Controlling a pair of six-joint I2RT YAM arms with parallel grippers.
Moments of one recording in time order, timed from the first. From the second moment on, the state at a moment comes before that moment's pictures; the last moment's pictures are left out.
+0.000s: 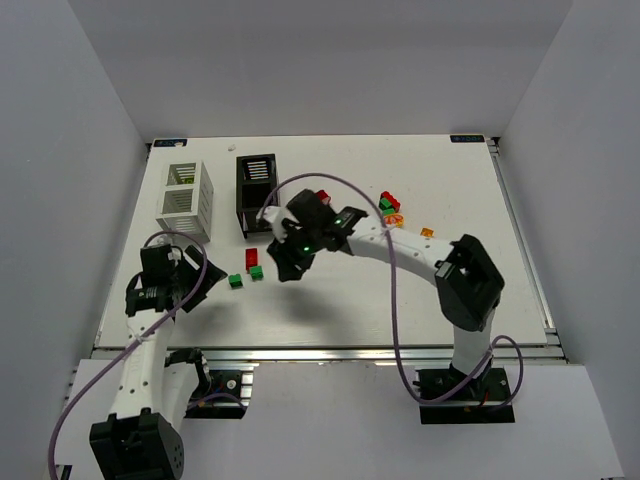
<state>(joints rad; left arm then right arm) 0.16 0.81 0.56 -0.65 0.22 -0.64 0.90 1.85 1.48 -0.52 -0.49 -0.19</state>
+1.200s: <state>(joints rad) 0.16 0.63 0.56 -0.69 0.19 -0.66 1.06 2.30 1.83 -0.38 0.02 0.36</state>
